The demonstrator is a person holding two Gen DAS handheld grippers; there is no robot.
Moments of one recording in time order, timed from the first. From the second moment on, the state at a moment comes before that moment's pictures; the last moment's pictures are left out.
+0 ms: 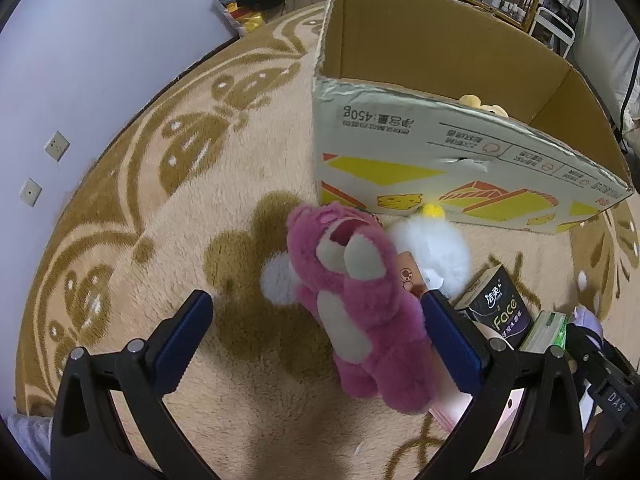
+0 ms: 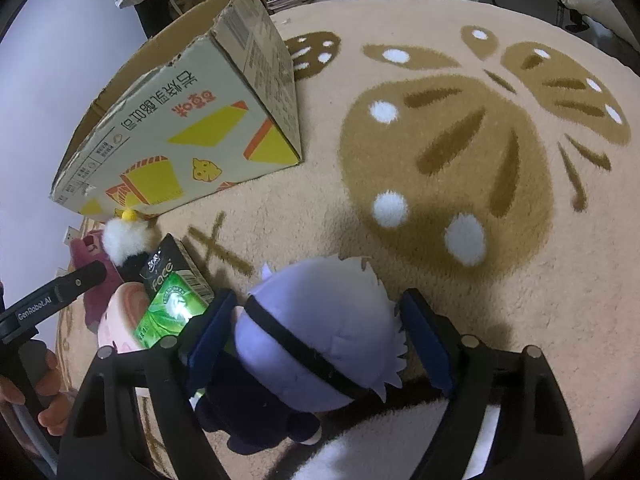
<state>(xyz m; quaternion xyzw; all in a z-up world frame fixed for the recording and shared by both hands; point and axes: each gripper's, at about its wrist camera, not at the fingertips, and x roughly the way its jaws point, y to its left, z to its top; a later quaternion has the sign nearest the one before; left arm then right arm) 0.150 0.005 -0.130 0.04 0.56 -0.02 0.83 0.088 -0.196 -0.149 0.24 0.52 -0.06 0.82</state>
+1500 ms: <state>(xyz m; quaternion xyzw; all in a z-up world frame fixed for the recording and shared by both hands) 0.105 -0.030 -0.113 0.10 0.53 -0.03 0.84 0.086 -0.183 -0.121 0.18 0.45 -0.05 0.87</state>
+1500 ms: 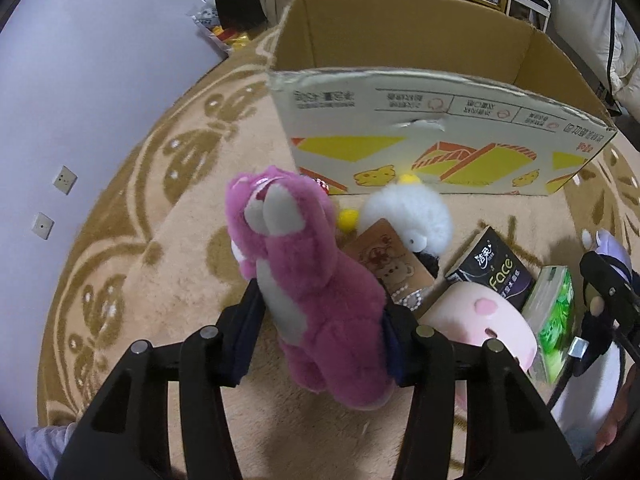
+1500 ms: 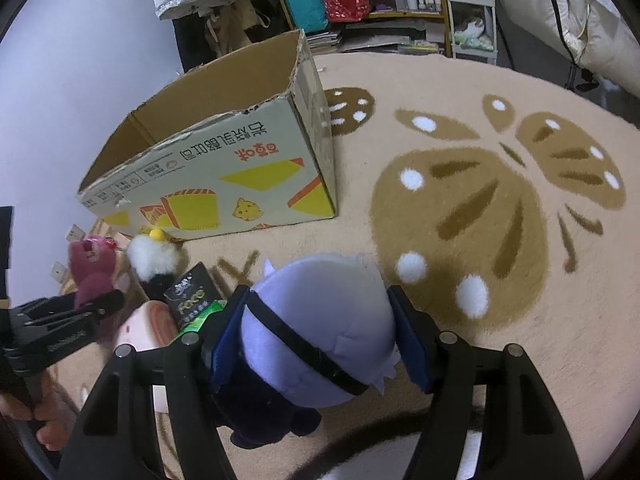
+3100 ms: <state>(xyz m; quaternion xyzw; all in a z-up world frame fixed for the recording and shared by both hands) 0.134 -0.006 -0.002 0.08 0.32 0.02 0.94 0.134 -0.158 -0.008 0.06 0.29 -0.03 0.95</state>
